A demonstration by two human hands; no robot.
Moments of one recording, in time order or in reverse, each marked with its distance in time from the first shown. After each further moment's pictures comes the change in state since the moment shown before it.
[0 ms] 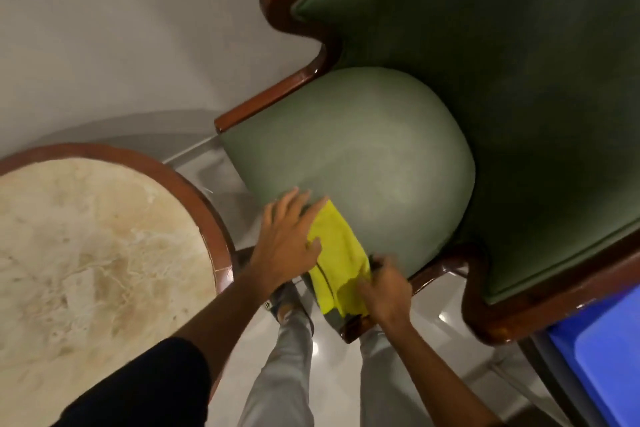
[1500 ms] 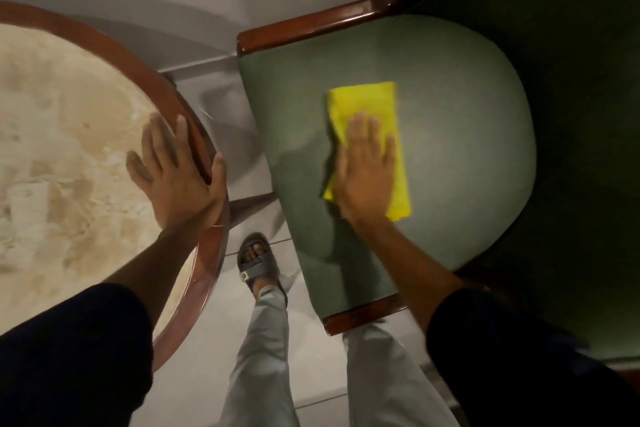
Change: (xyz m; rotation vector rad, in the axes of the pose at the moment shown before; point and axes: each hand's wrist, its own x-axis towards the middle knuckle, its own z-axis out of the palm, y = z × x) left_hand -0.037 -0.133 0.049 0.038 0.363 -0.814; right_hand 0.128 -0.107 0.032 -0.444 0.378 -0.750
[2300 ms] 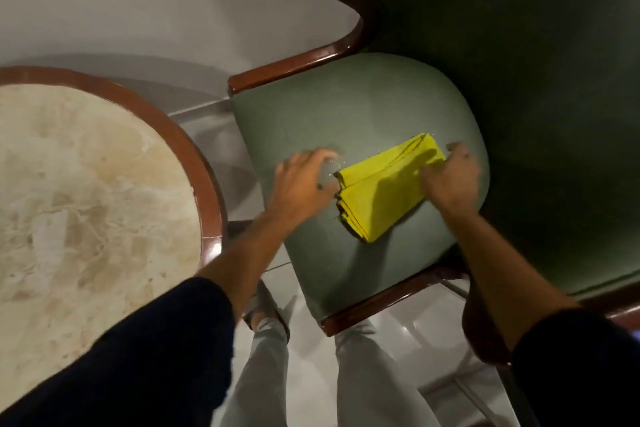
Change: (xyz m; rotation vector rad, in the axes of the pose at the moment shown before) left_hand -0.025 0.165 -0.047 -0.394 -0.425 0.414; right_hand -0.006 0.089 -0.126 0.246 -0.135 0.694
